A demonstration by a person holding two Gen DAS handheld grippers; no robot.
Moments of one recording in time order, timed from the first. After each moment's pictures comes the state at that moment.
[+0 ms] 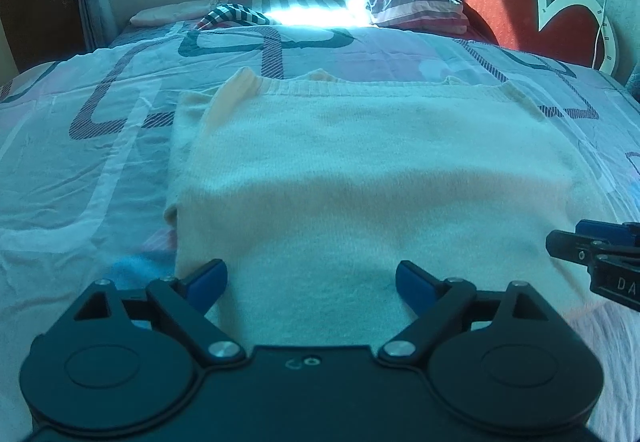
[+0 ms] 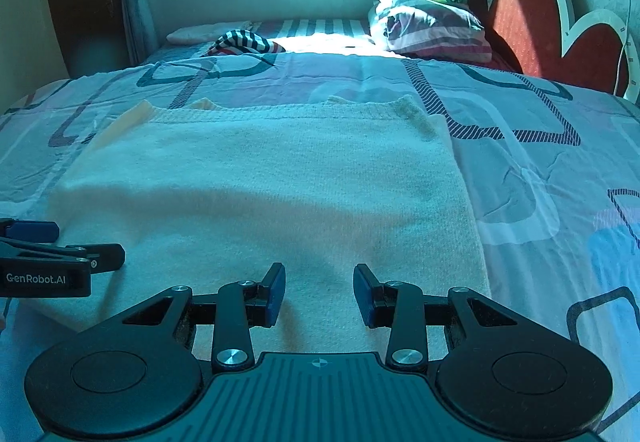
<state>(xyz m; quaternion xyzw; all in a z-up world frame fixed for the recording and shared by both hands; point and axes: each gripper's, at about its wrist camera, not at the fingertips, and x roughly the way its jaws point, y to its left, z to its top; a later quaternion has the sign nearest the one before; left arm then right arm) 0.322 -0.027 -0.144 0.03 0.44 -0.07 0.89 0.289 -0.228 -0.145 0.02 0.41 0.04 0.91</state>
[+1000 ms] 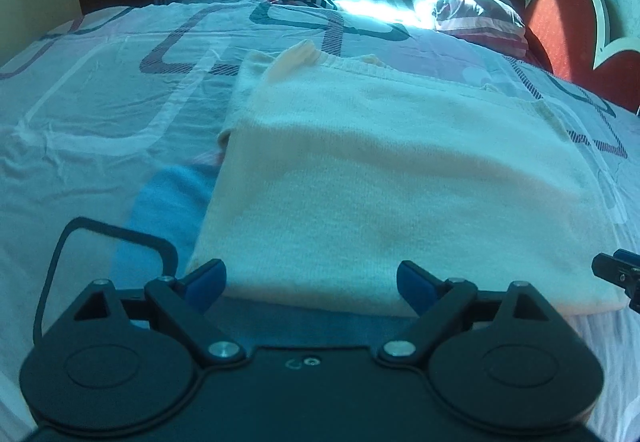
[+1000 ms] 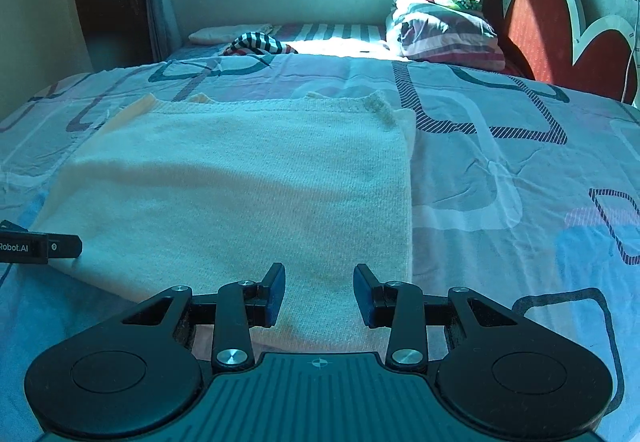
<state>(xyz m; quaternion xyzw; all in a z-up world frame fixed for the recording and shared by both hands) 0.275 -0.028 -0.131 -0.05 0.46 0.03 0.89 0.259 -0.295 -0.137 0.02 0.39 0.08 0.92</state>
